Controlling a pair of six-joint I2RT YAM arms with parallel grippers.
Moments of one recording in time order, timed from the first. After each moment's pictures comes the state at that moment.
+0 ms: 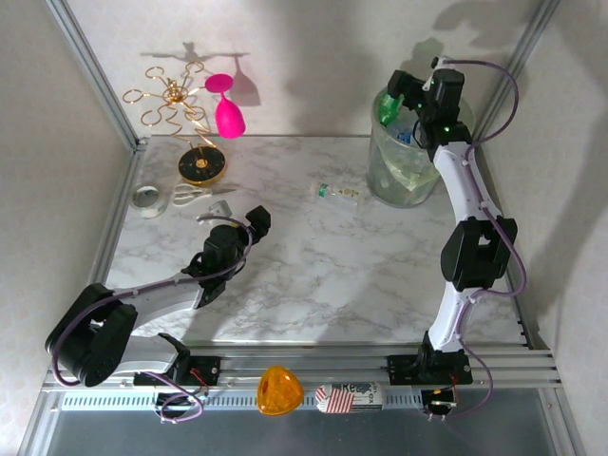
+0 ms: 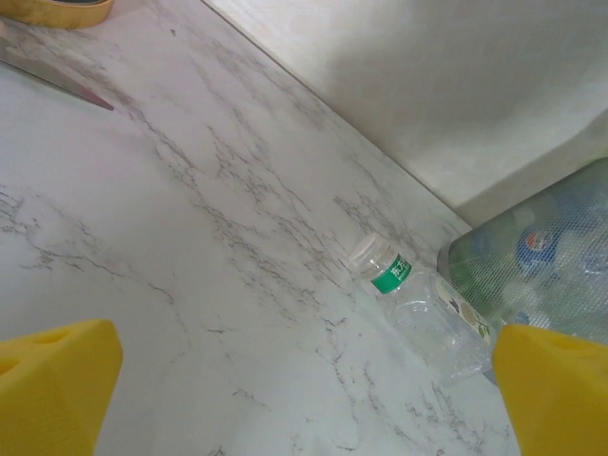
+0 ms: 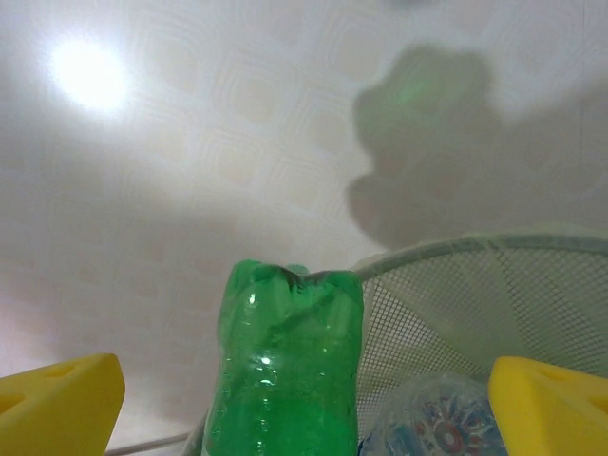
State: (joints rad) left arm -0.54 1.31 0.46 0.56 -0.35 -0.87; right arm 0.10 1.91 1.91 -0.17 0.00 0.37
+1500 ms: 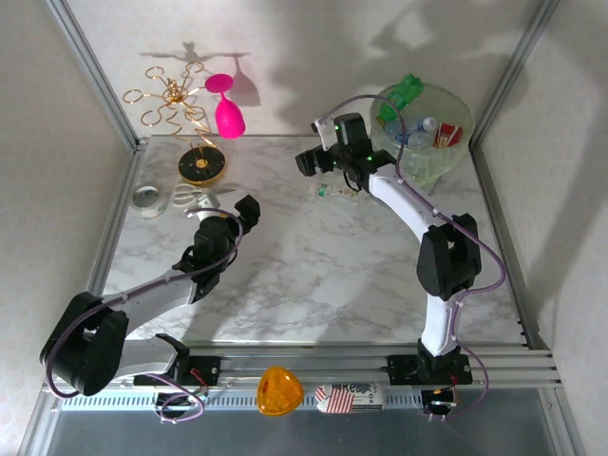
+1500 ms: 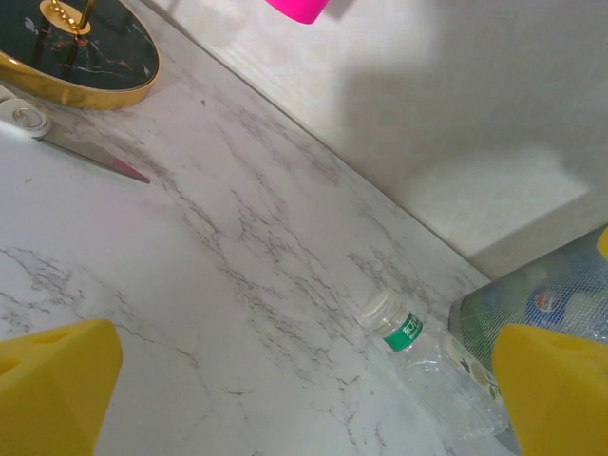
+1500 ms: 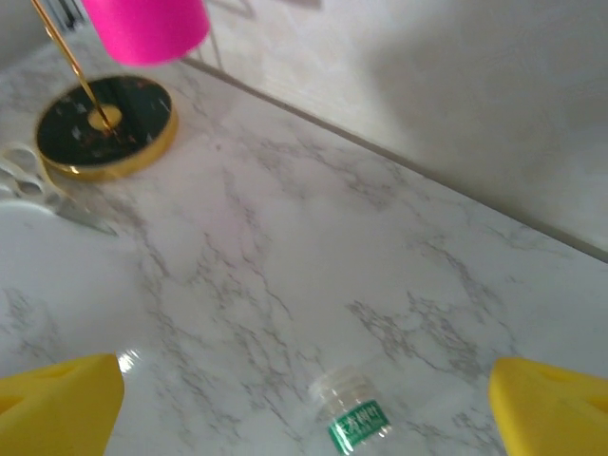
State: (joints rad) left arm -0.47 1.25 0.51 0.49 -0.37 -0.83; right arm 0.51 1.93 1.73 -0.37 -0.09 -0.10
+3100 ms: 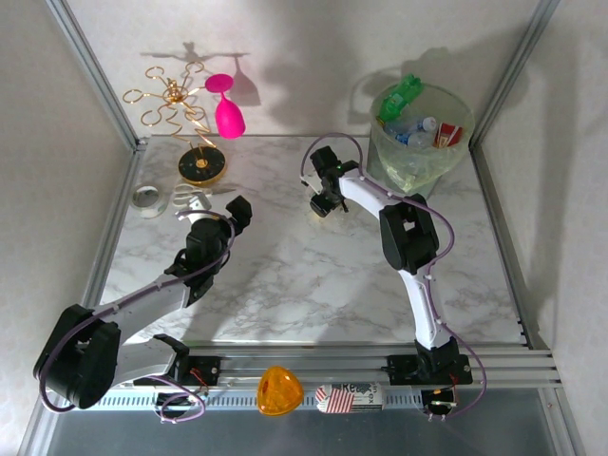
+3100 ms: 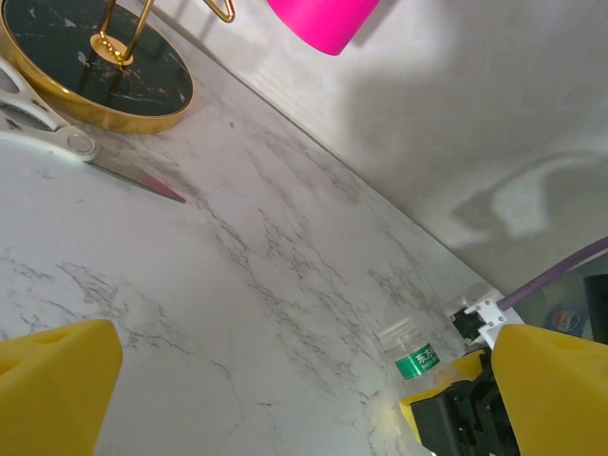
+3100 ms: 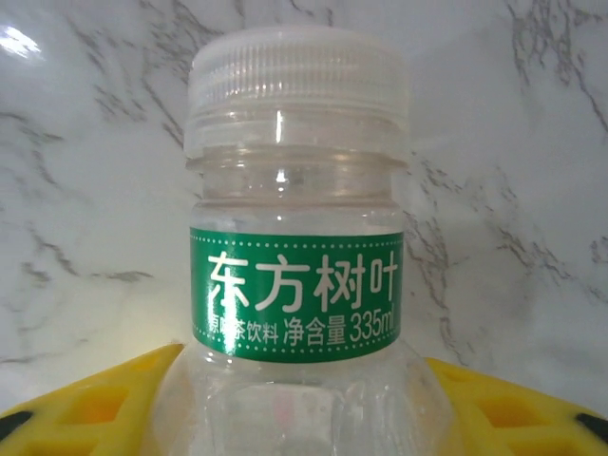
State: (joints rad) left arm -0.43 1.18 0.48 0.45 -0.38 -0.82; right arm 0.53 2.29 1.88 -0.75 0.08 -0.36
